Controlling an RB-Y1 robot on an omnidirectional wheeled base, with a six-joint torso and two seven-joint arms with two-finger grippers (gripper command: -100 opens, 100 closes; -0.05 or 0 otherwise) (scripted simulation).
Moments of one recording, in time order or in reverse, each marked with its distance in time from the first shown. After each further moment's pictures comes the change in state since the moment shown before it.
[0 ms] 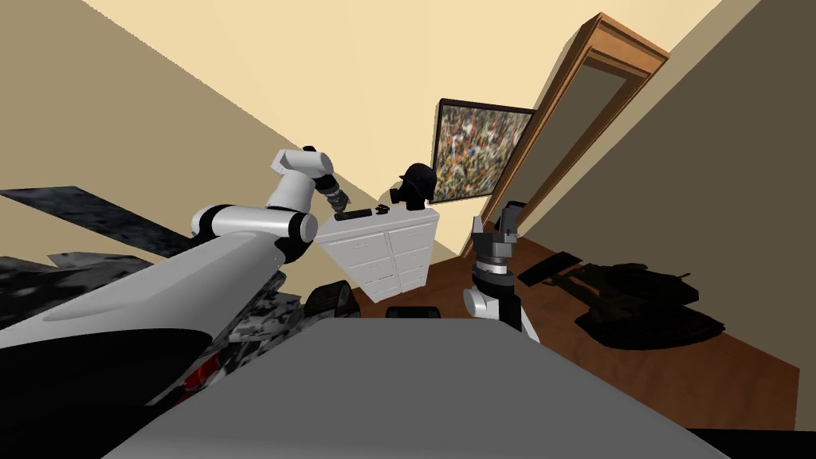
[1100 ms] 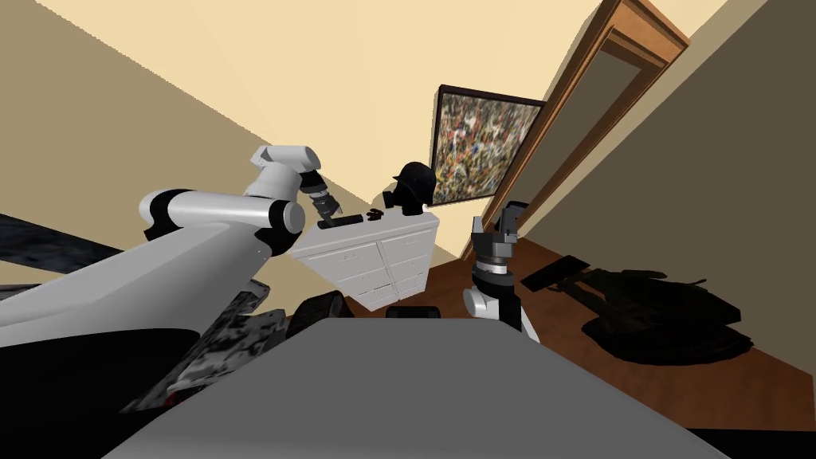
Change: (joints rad) left arm -0.101 0.069 -0.003 0.217 0.021 0.243 -0.025; right arm 0.000 0.000 0.000 0.000 0.000 0.000 0.000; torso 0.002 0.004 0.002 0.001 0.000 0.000
